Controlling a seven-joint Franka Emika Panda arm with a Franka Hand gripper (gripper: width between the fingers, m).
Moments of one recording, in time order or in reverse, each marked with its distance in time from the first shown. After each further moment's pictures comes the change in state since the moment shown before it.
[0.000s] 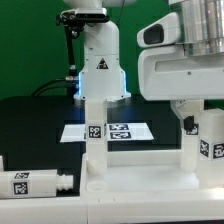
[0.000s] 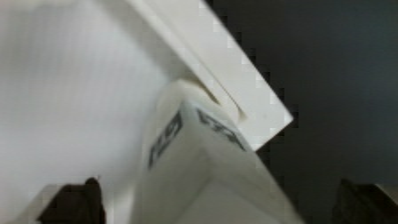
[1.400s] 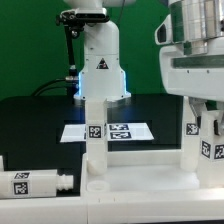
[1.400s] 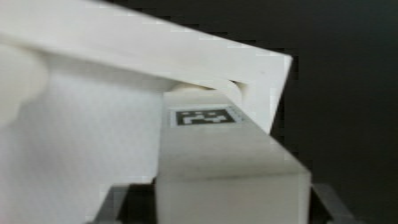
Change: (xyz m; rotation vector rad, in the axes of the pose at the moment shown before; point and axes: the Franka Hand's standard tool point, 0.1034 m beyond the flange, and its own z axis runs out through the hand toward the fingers) arm -0.004 0.011 0.004 0.015 0.021 0.996
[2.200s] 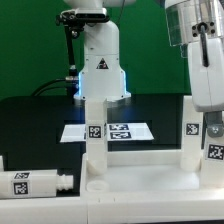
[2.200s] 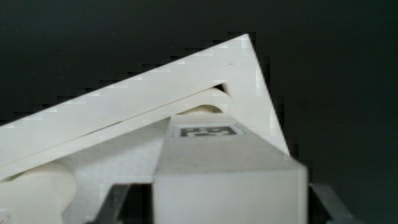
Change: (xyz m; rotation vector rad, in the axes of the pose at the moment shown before) arm -0.003 -0.001 0.002 0.021 -0.042 0.511
